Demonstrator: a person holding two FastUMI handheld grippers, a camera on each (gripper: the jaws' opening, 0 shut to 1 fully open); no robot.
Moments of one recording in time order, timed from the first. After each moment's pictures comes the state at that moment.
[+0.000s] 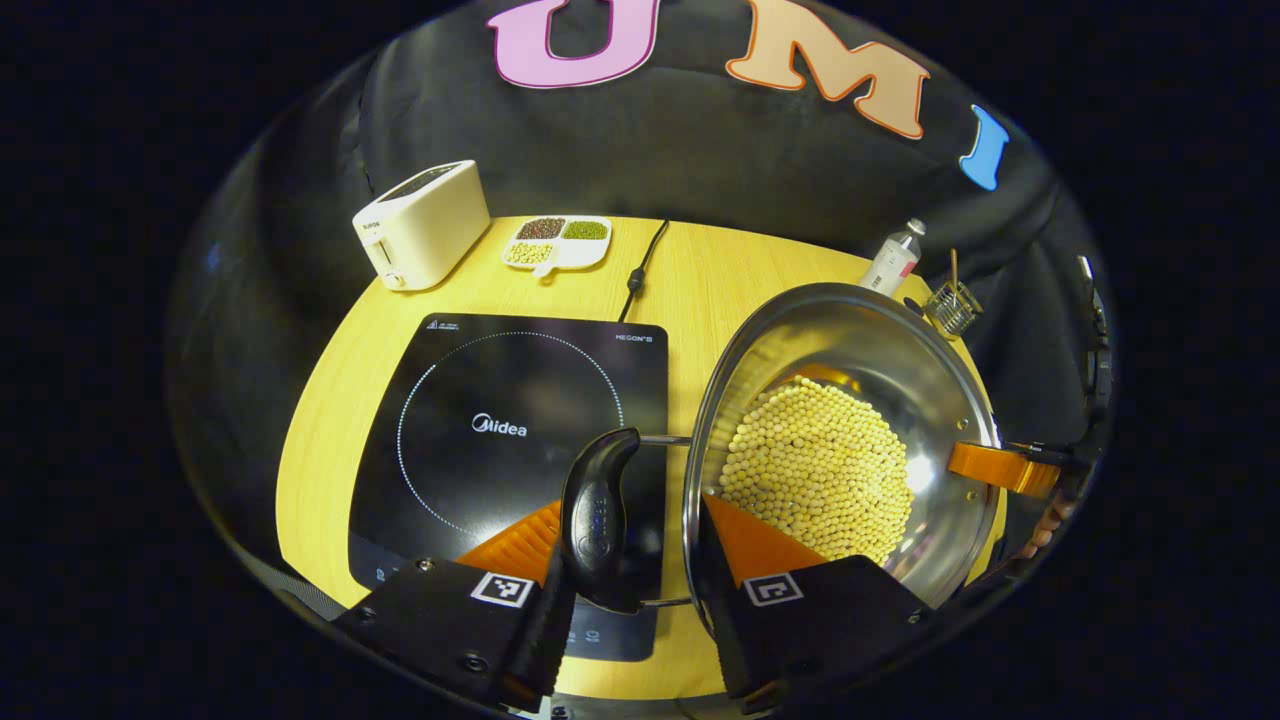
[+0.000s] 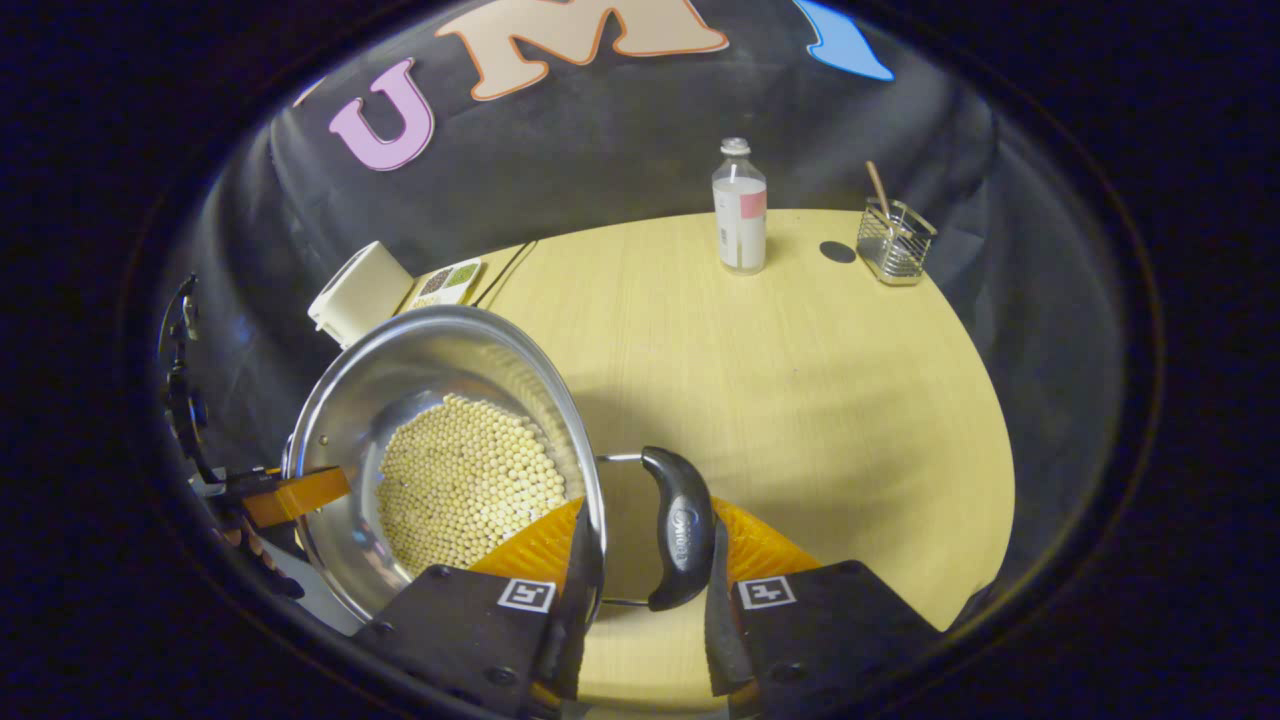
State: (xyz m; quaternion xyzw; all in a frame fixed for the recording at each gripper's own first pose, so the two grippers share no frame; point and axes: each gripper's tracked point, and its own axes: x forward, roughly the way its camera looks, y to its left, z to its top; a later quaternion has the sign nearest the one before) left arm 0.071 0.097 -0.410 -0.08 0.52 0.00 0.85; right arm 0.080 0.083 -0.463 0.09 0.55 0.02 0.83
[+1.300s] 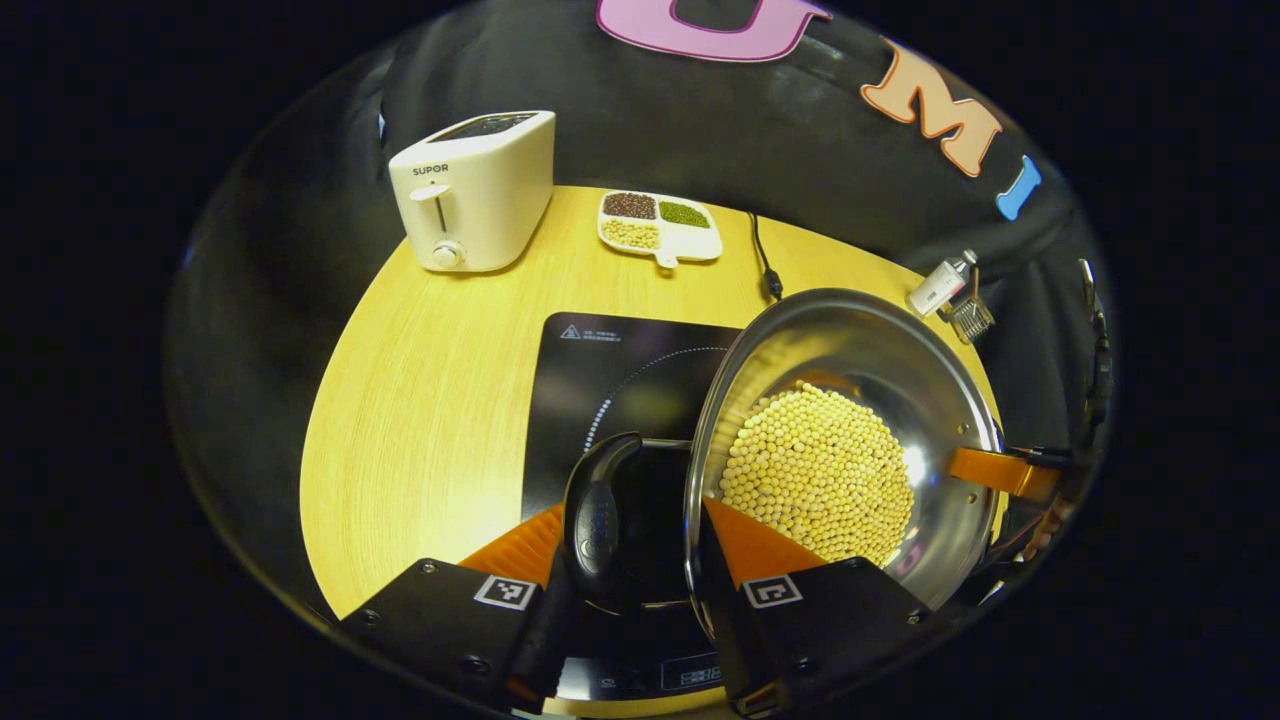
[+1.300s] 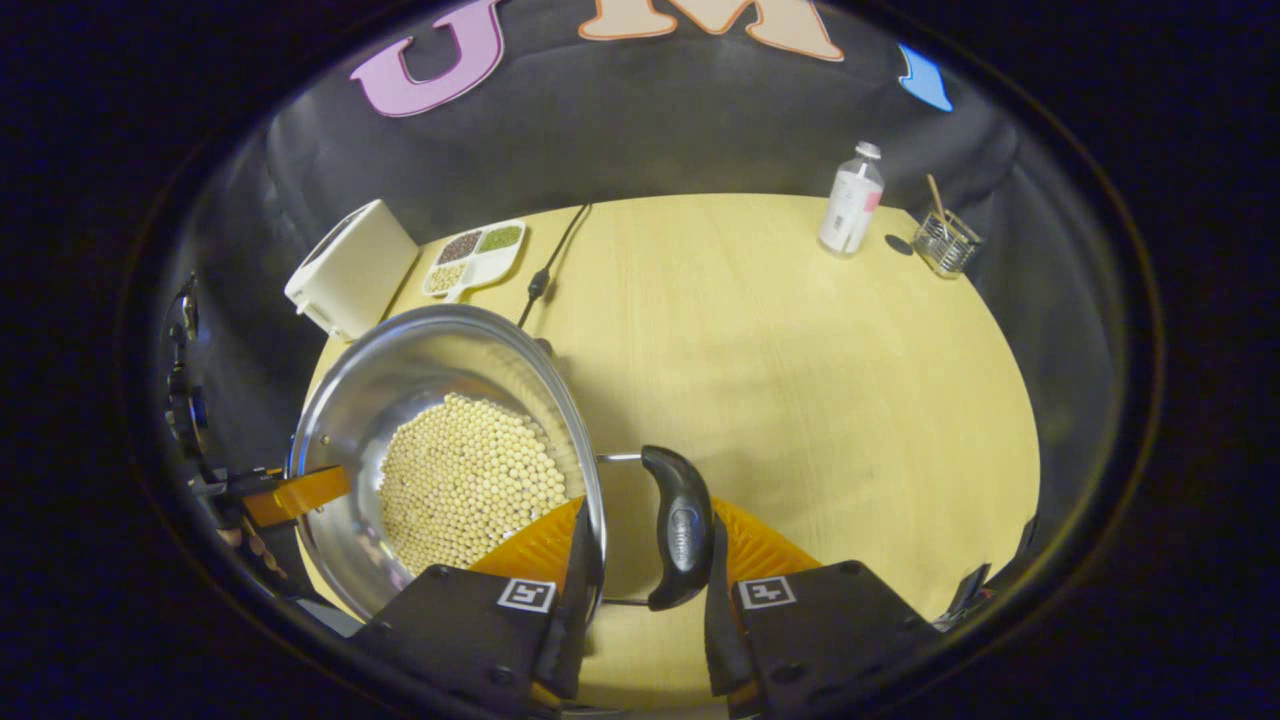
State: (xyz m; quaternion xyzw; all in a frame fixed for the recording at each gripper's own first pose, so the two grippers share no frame) left arm 0.099 0.280 -0.465 -0.11 0.54 -0.05 0.83; right arm 0.091 0.266 -0.481 0.06 0.57 -0.03 0.82
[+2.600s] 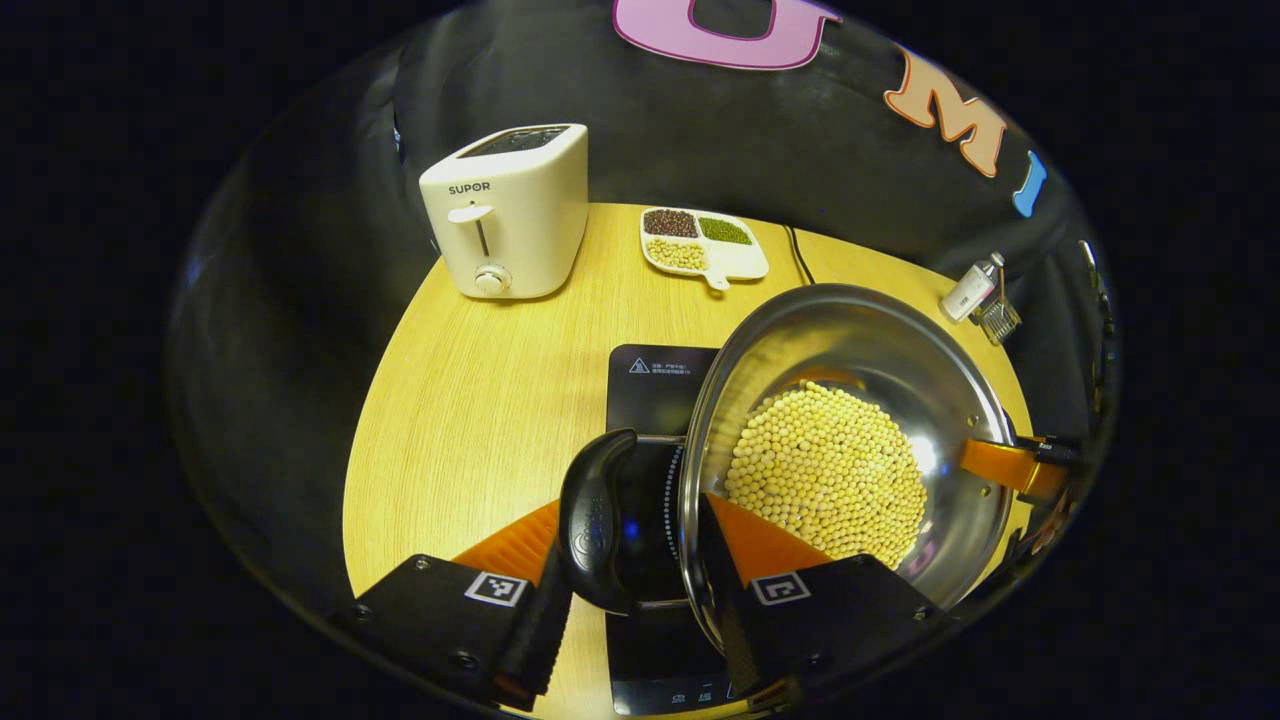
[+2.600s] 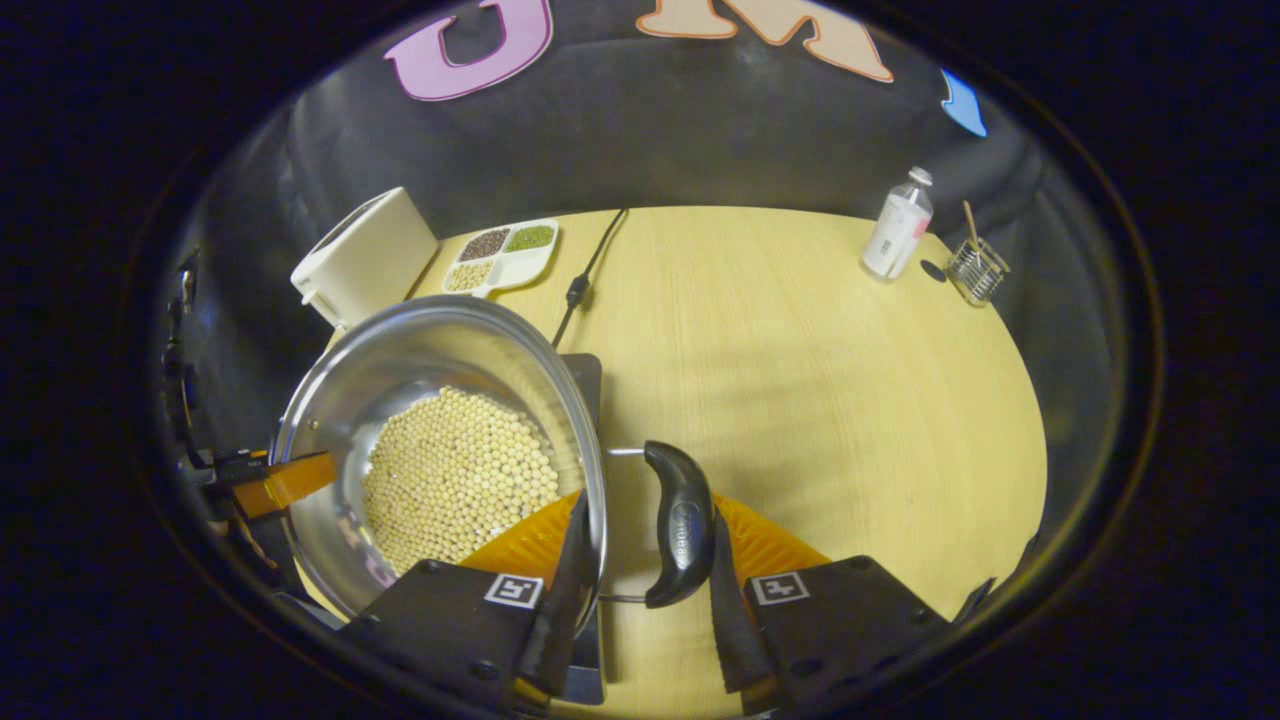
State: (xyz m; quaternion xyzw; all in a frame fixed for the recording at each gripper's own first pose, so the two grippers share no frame) left arm 0.116 0.319 -0.469 -0.07 0.53 -0.02 0.84; right arm 0.111 0.301 -0.494 0.04 0.56 -0.01 0.83
